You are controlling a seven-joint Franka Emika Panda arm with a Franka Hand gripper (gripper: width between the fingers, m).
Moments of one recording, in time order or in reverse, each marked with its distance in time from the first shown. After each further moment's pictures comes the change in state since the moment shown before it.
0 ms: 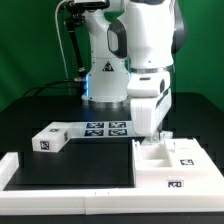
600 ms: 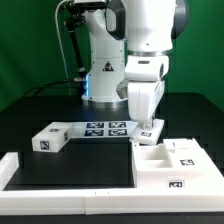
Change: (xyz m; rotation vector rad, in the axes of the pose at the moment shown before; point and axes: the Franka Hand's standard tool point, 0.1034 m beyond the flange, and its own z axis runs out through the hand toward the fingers) arm -0.011 0.016 -0.025 0.011 -0.050 -0.076
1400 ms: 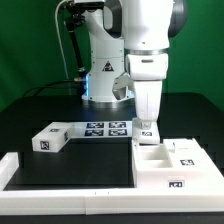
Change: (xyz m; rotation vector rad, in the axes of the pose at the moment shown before) arm -0.004 0.003 -0.002 0.010 -0.008 -0.190
